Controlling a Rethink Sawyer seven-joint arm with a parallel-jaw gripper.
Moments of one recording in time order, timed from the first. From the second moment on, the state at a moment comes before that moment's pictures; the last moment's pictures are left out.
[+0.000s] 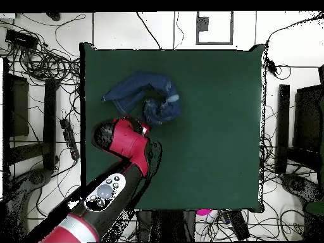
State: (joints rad) arm 0.53 -0.12 -0.68 1.48 0.78 0.48 1.88
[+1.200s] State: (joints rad) arm 0.74 -0.17 -0.93 1.60 0.65 0.21 1.97
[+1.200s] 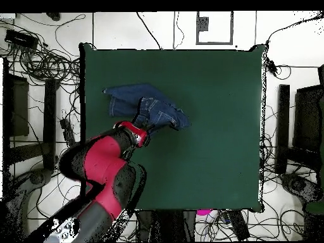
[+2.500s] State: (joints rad) arm 0.88 -0.44 -1.39 1.65 0.40 0.57 2.00
